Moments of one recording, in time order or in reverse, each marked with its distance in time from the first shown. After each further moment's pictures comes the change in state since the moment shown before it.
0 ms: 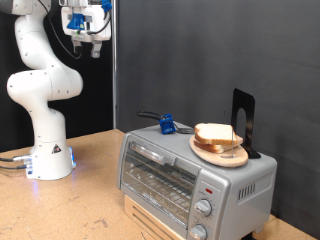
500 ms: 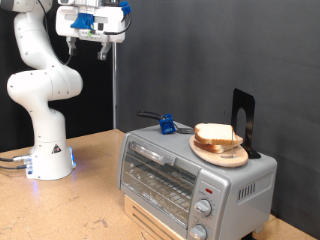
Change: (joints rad) arm 0.026 0.063 0.019 0.023 -0.126 0.076 -0.278
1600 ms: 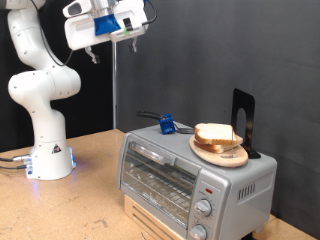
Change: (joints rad) arm 0.217 0.126 -0.235 0.060 0.340 0.137 -0.918
